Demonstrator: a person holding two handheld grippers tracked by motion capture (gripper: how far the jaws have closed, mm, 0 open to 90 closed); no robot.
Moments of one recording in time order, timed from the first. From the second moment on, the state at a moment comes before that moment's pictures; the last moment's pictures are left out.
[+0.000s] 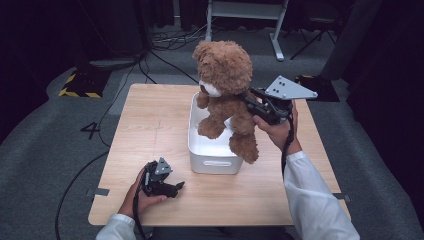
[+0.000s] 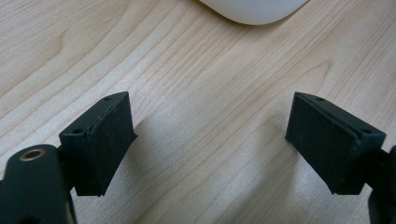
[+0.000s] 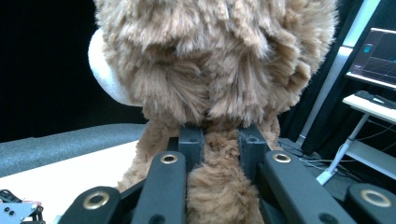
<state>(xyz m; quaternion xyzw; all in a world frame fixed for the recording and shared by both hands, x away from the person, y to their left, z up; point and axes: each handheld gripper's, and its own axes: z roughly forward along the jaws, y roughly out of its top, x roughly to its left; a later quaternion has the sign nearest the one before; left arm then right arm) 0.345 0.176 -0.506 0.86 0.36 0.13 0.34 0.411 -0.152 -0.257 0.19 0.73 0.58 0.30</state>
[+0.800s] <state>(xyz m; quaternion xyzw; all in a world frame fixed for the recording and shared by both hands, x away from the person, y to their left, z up) 0.345 0.176 -0.506 0.86 0.36 0.13 0.35 0.435 -0.147 -0.312 0.21 0.75 0.57 0.27</state>
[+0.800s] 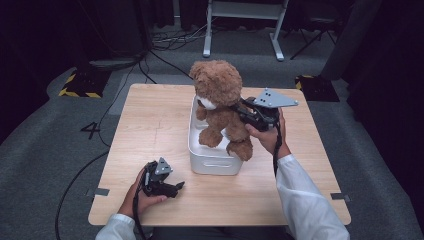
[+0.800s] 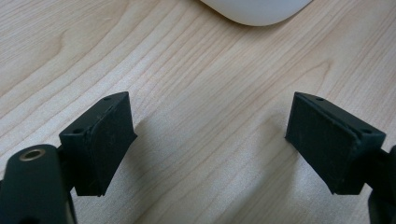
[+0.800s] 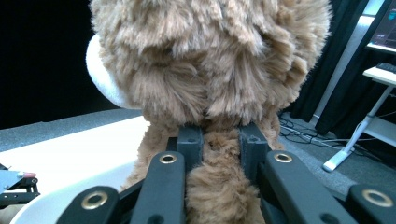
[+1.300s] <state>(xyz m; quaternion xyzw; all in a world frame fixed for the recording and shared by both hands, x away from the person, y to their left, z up) 0.345 0.176 -0.506 0.86 0.35 0.13 0.35 0.438 -0.145 -0.339 0.20 0.77 0.55 0.25</state>
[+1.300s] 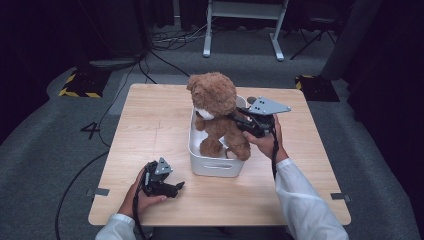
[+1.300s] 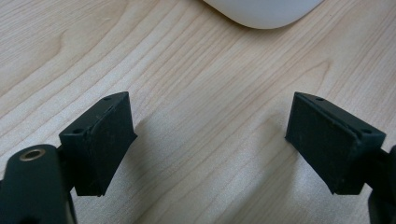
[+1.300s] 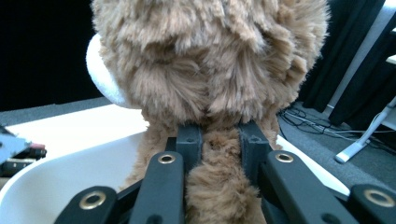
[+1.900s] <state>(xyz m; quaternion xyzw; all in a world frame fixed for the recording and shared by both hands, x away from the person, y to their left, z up) 0.345 0.176 -0.506 0.86 0.35 0.13 0.34 0.439 -0.161 -0.368 0.19 0.78 0.54 0.23</state>
